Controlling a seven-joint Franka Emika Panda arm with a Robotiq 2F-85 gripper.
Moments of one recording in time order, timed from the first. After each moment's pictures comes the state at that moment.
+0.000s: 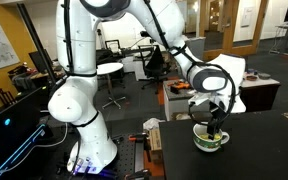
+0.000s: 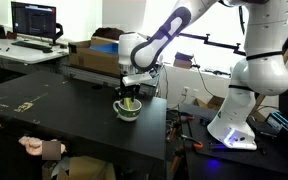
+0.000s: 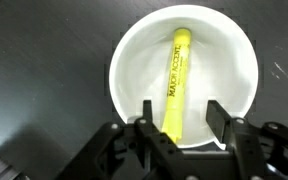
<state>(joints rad) 0.05 0.32 -0.08 -2.24 0.00 2.48 0.81</state>
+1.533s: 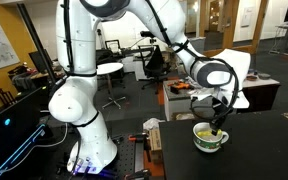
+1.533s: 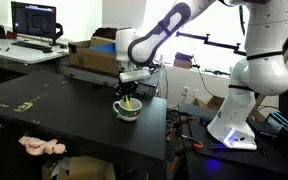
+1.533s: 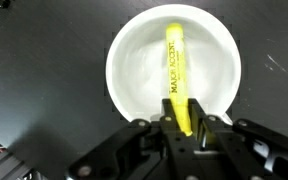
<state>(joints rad) 0.07 0.31 -0.09 -2.19 0.00 2.41 0.86</state>
